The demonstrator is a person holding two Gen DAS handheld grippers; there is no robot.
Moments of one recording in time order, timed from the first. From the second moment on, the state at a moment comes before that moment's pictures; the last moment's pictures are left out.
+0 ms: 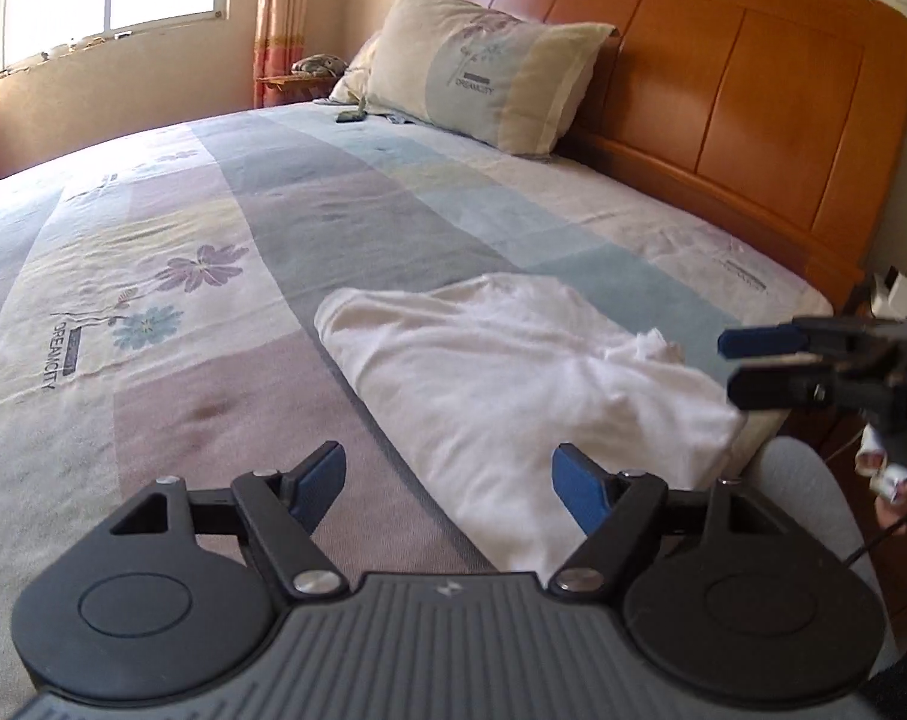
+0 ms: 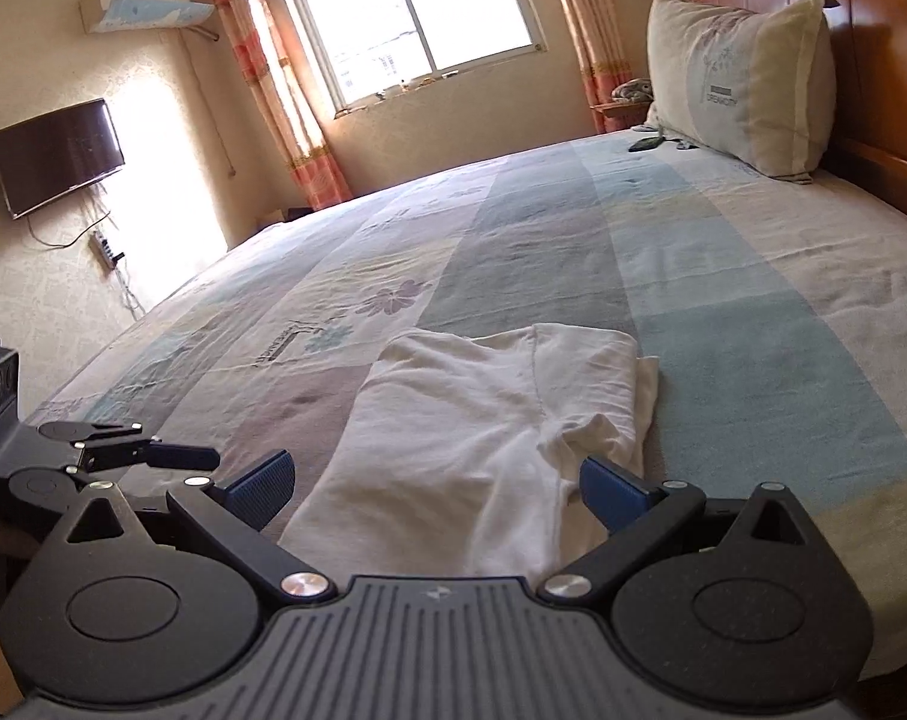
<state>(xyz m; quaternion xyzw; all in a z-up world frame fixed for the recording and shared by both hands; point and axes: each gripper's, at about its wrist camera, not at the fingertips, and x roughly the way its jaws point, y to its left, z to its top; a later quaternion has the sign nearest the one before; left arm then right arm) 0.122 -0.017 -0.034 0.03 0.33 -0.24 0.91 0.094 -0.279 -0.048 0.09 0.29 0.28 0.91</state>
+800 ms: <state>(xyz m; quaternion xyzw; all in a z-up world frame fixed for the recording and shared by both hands) 0.169 -0.047 -0.077 -0.18 0.45 -0.30 0.82 0.127 -0.269 -0.112 0.04 0.32 0.27 0.91</state>
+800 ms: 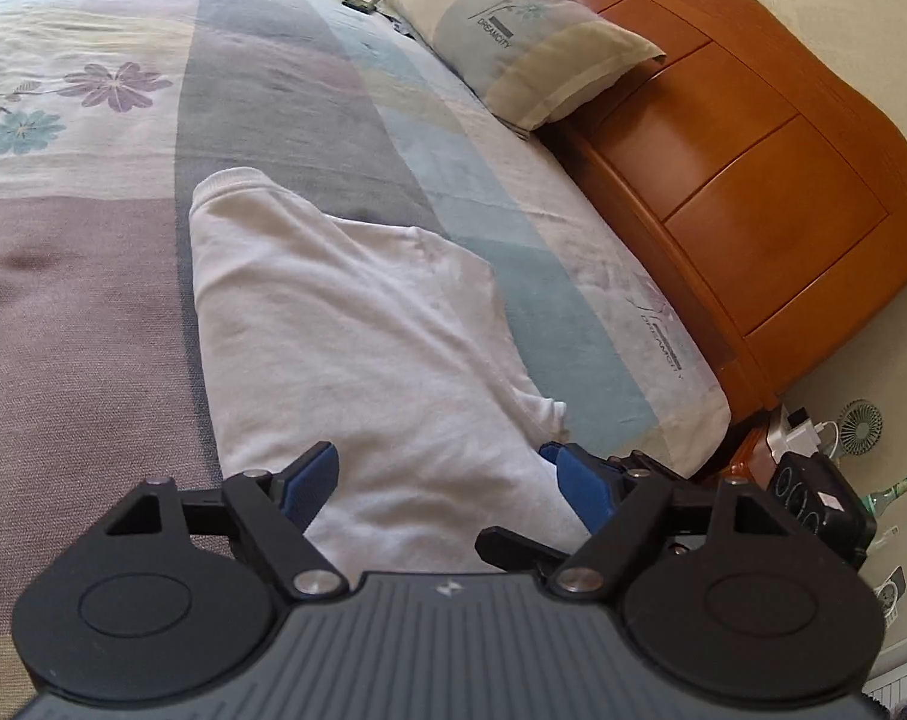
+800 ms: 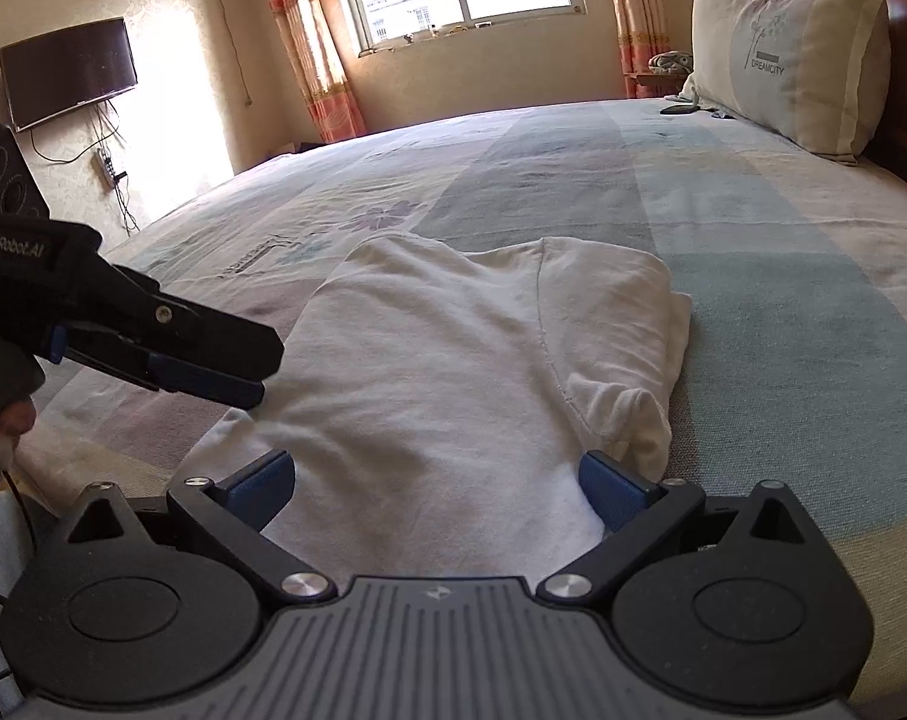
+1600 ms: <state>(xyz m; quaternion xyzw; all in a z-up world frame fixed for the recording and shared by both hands) 0.153 -0.036 -0.071 -0.16 0.45 -0.22 0.85 0.097 -0.247 -0.092 -0.02 0.33 0.24 0.91</state>
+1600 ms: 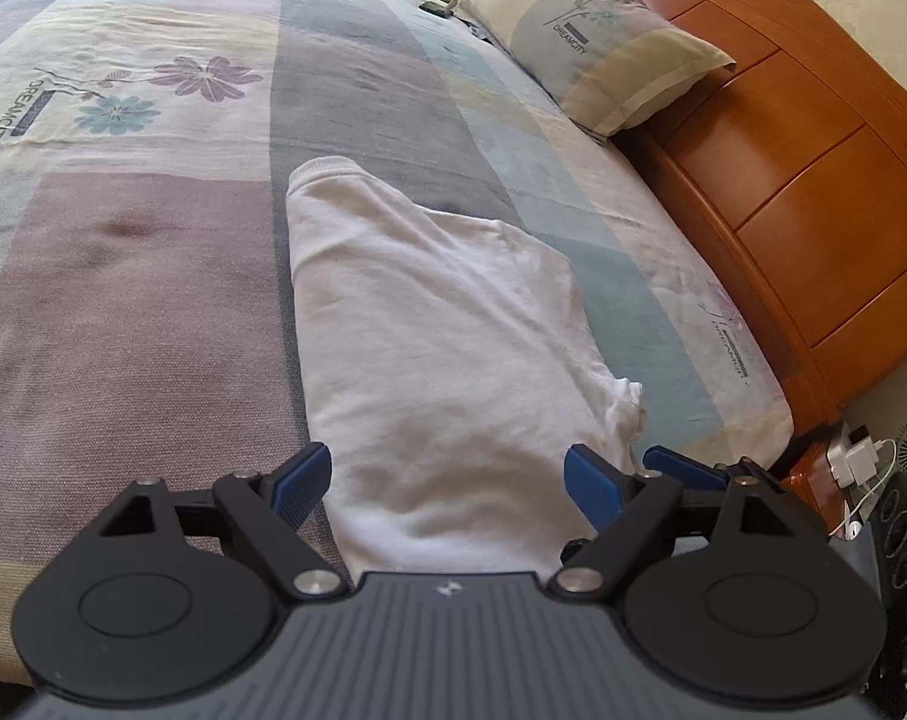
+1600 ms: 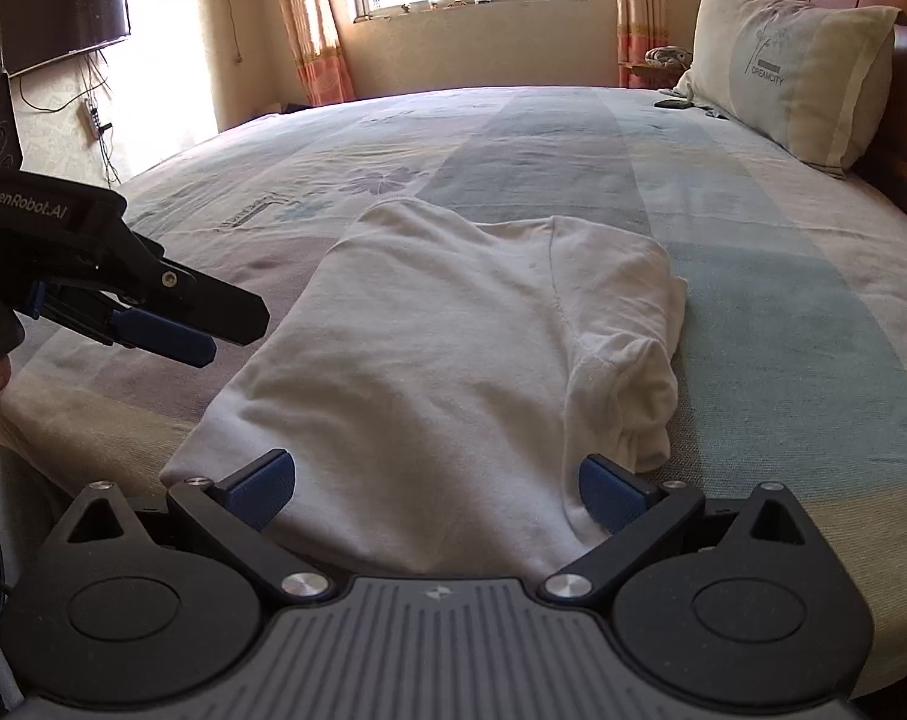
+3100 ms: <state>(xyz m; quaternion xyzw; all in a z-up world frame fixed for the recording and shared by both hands) 0.280 -0.095 -0.093 -0.06 0.40 -0.27 0.87 0.151 -0.258 -0.128 0.01 0.28 0.25 0.93</state>
